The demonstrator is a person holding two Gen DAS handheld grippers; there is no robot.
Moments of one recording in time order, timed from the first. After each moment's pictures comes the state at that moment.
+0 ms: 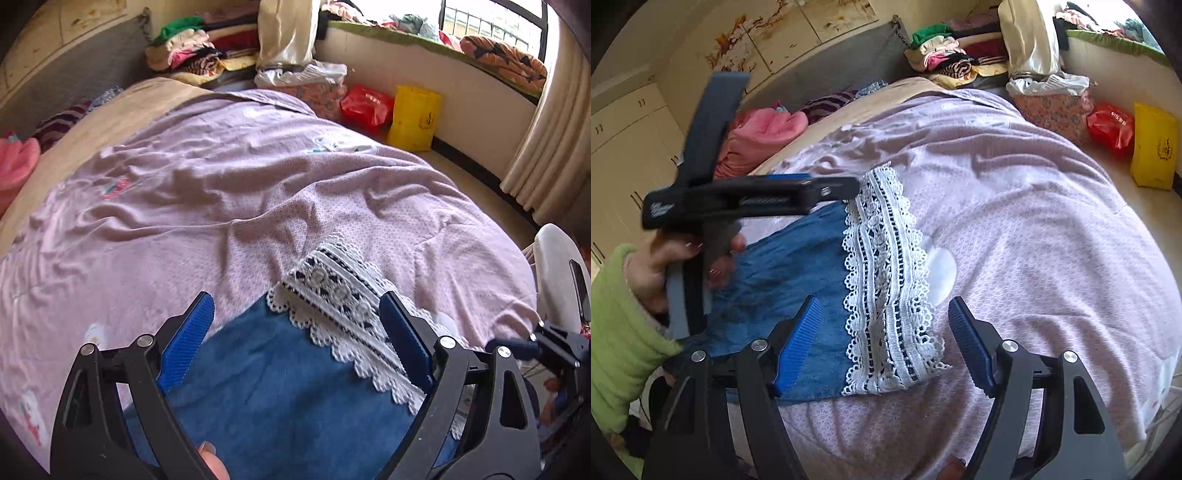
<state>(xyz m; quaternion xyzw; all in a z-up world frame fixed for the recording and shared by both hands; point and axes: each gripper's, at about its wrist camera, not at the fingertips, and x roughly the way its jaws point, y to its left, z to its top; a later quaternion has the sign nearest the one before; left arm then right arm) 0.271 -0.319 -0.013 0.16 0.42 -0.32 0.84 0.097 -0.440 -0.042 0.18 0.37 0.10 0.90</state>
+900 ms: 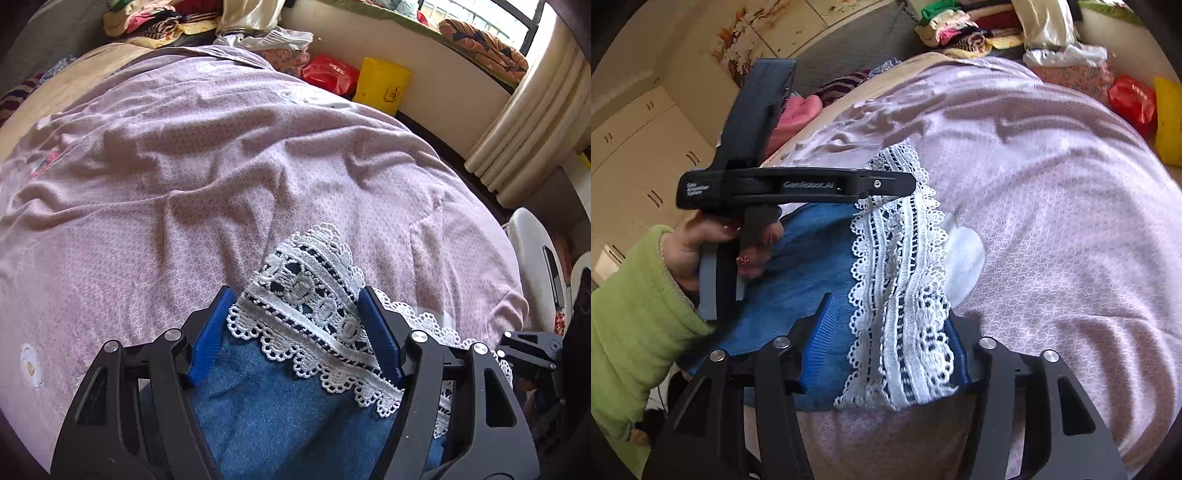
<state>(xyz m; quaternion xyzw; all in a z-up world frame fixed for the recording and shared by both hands) 0.300 -0.335 -0.055 0.14 0.48 -0.39 0.77 0.123 -0.443 -0.068 0.22 0.41 0.16 0.87</state>
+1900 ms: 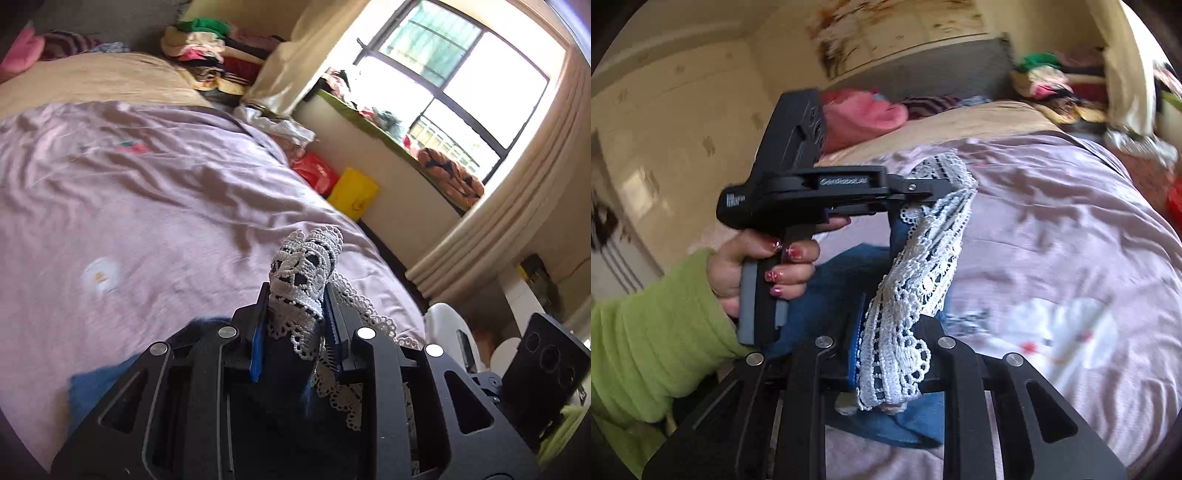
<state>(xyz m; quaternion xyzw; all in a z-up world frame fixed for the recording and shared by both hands) 0.267 -0.159 0.010 -0.10 0.39 -0.42 0.81 0.104 -0.295 0.016 0.07 0.34 0.26 0.90</state>
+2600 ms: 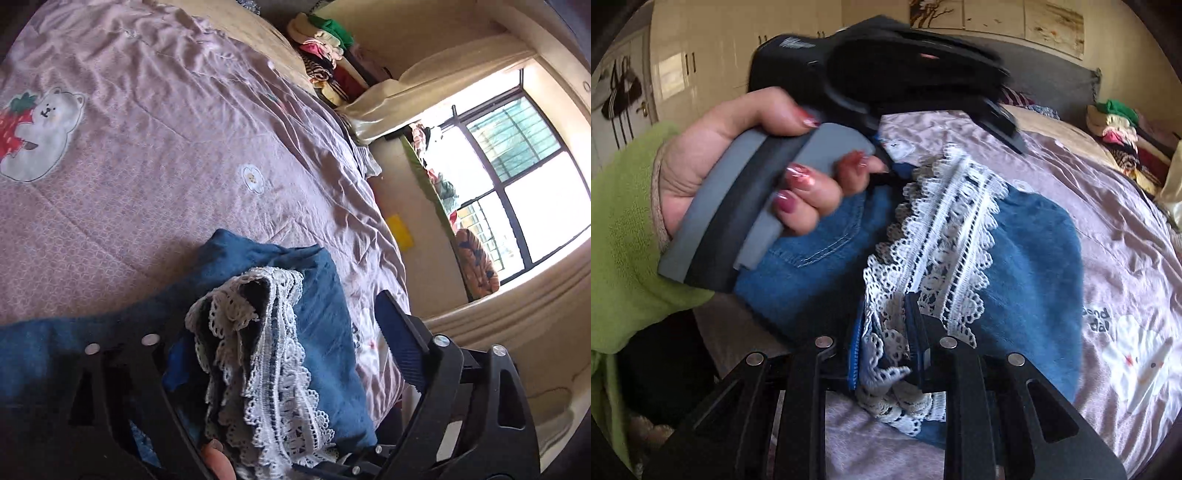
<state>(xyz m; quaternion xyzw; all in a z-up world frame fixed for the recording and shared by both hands) 0.242 -0.051 -0.038 -0.29 0.46 -0.30 0.78 0.083 -0.167 -0.043 -0.12 0.35 0.31 0.88</state>
